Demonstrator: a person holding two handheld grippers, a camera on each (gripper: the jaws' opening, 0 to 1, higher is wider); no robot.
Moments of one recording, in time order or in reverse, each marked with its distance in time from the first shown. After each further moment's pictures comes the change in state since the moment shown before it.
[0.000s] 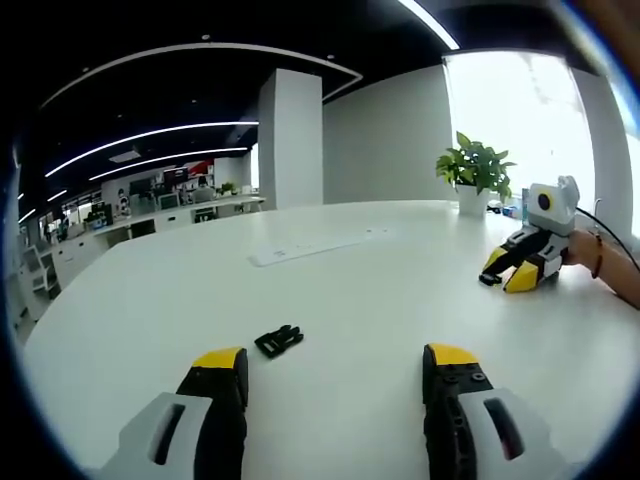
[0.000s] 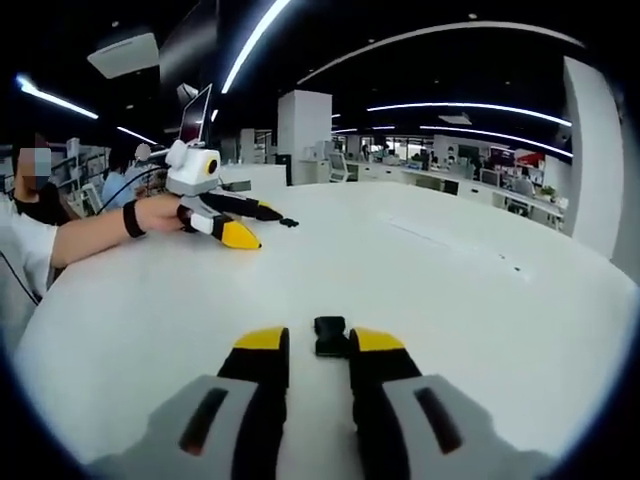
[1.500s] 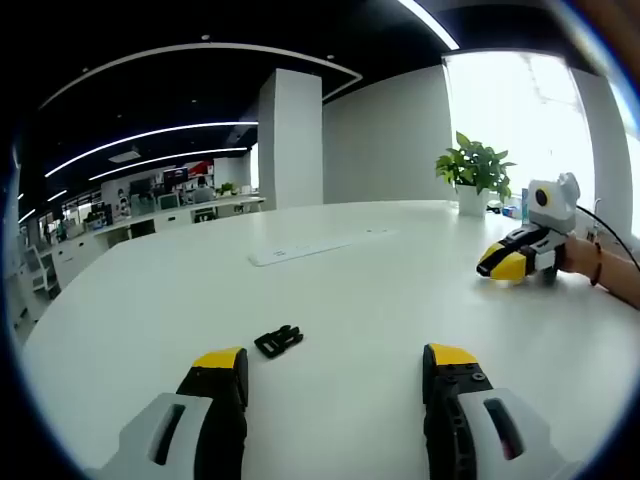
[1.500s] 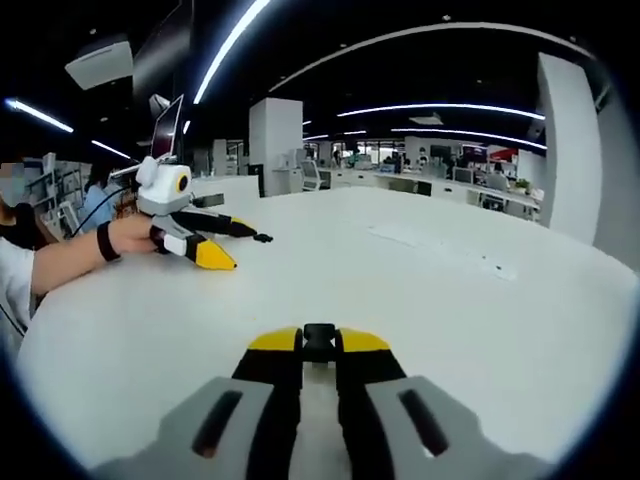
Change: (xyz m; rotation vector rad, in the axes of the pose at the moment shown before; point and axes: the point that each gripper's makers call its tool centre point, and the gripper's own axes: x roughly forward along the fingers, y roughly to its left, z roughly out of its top) left arm 0.001 0.000 0.000 0.001 0.000 -0.001; right arm 0.000 -0.004 0.024 0.087 -0.084 -0.102
